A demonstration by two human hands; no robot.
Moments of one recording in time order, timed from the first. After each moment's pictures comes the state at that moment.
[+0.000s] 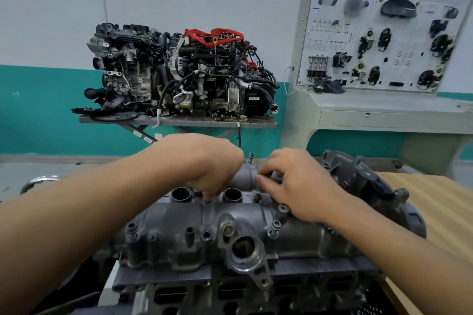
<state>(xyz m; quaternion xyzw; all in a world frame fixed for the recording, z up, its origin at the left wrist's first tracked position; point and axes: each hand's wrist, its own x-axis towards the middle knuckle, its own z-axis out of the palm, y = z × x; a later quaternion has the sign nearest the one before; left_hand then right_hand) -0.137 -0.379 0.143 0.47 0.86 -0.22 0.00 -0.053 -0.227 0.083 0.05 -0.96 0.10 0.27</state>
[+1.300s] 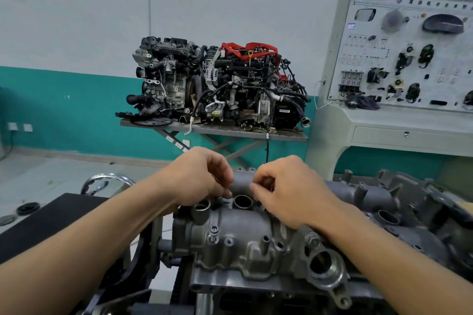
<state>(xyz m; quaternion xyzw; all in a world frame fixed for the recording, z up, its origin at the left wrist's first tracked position) -0.183 -0.501 0.093 0.31 0.82 0.47 0.07 -0.101 -0.320 0.088 0.06 -0.96 0.11 0.25</state>
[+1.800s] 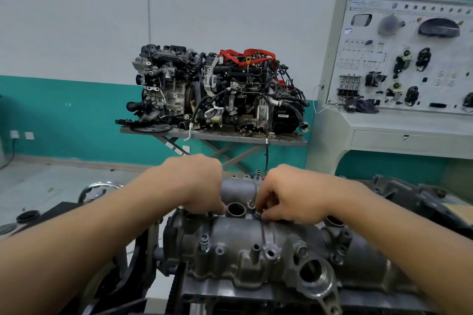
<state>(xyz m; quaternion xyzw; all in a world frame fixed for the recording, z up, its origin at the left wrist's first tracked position) -0.163 -0.480 0.127 0.28 0.96 -0.05 -0.04 -0.104 -0.295 0.117 0.14 -0.99 0.00 -0.01</state>
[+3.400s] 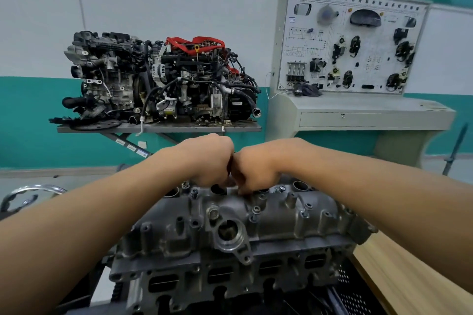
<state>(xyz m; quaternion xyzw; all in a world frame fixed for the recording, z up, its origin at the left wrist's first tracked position) -0.136 -0.373 0.129 0.44 0.89 0.01 -0.05 -0.086 -0.248 0.127 0.08 -0.98 -0.17 -0.11</state>
